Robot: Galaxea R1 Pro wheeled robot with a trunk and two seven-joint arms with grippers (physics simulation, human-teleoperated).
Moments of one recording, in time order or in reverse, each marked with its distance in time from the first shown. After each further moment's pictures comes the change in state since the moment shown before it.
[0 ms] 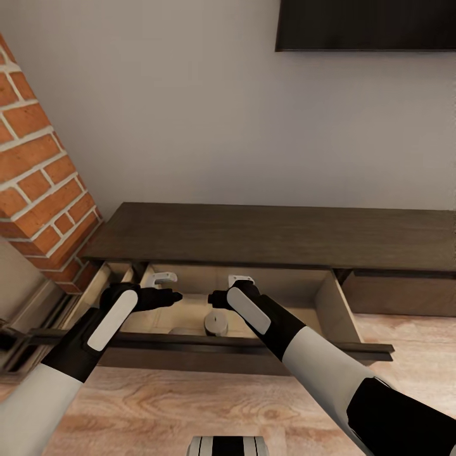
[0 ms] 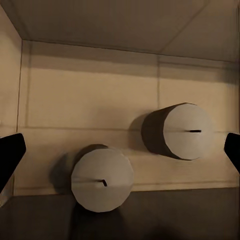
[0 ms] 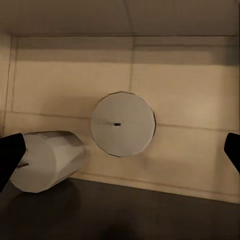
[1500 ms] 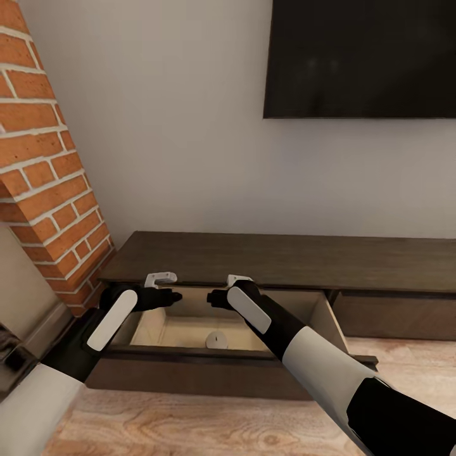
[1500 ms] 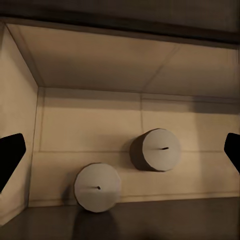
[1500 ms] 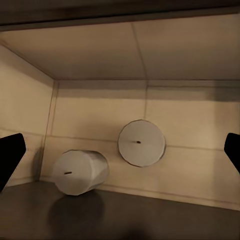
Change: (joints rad) left arm 0.000 0.001 0.001 -0.001 -0.004 0.003 -0.004; right arm 0.000 0.000 -0.001 0.000 -0.040 -0.029 0.001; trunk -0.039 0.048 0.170
